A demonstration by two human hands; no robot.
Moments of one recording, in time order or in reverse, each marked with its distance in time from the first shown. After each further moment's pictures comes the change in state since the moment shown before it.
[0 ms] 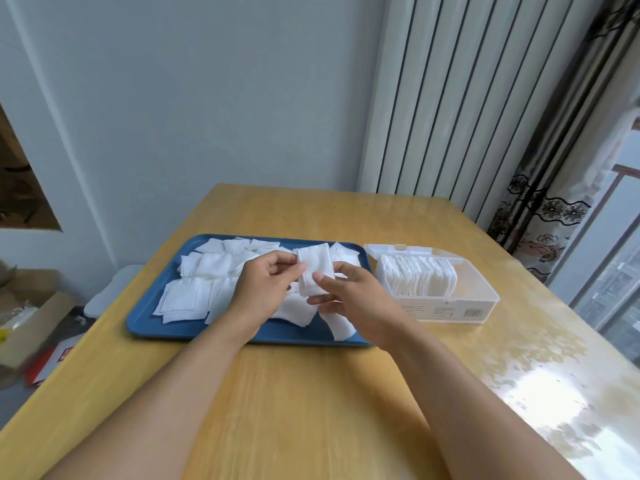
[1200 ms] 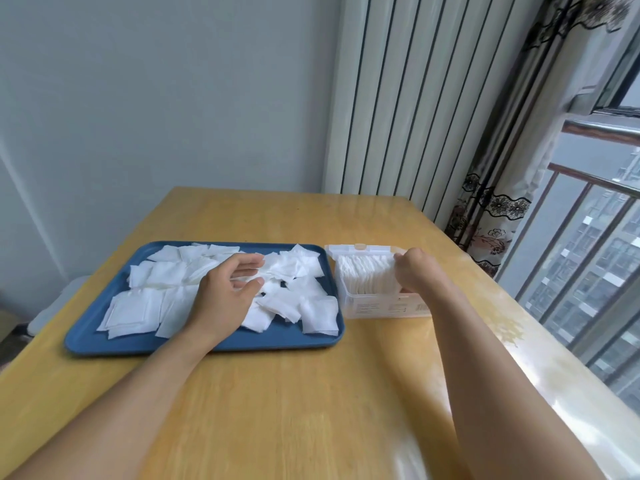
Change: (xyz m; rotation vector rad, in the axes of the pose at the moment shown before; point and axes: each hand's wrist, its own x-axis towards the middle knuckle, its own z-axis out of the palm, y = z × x) left_hand 0.001 -0.014 0.004 0.208 -0.031 0.223; right_hand 0.009 -0.034 -0.150 -1.072 0.599 0.293
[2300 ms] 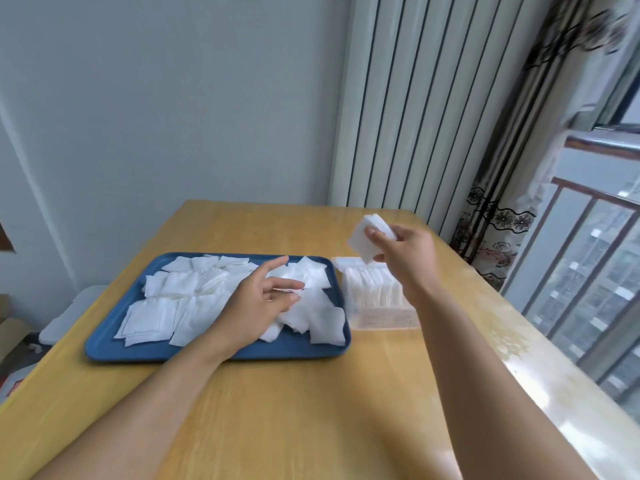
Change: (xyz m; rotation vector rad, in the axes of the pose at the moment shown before) left_hand -0.009 0.032 0.006 -0.163 -0.269 -0.133; right_hand -0.047 -0.050 -0.018 0.776 0.191 -0.286
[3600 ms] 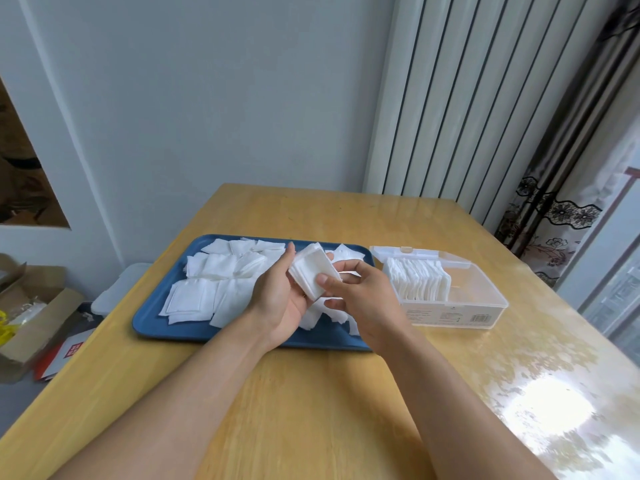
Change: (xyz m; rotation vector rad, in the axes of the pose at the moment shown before) left_hand 0.005 0.006 0.000 -0.787 0.126 -0.309; right_hand -0.070 0.014 0.097 0.461 -0.424 0.291
